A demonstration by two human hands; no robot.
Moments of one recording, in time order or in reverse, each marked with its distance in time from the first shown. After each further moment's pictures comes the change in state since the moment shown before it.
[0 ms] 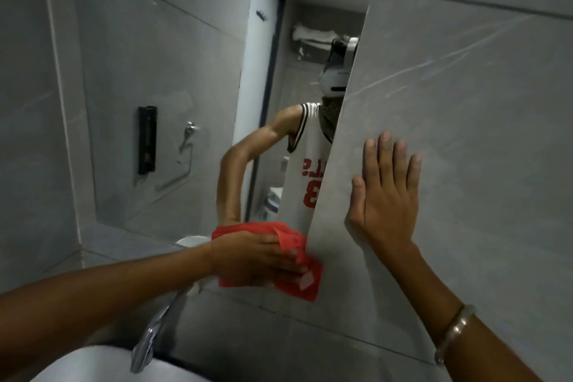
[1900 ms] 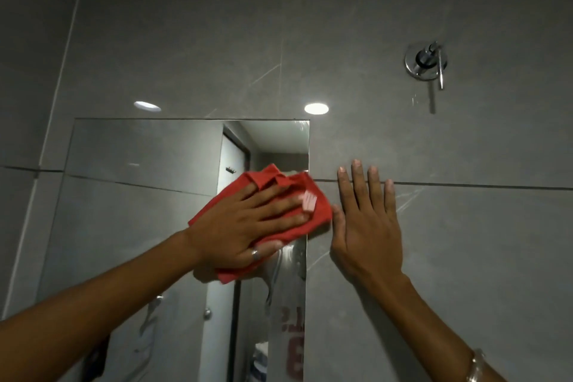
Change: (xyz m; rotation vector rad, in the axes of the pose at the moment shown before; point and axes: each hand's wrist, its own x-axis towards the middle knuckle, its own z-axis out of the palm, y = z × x) left_hand 0.033 -0.247 -0.243 0.572 0.039 -0.539; right_hand 0.196 0.024 -0.024 -0.010 0.145 0.128
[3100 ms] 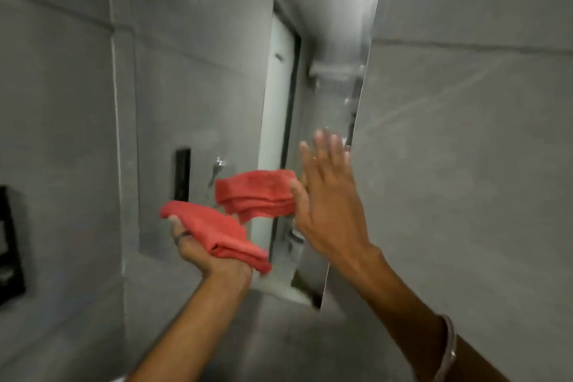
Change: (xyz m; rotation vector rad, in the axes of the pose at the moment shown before) left_hand -0.119 0.222 -0.075 1.635 -1.436 2.123; right_hand -0.137 -0.119 -0.069 0.477 -0.538 -0.116
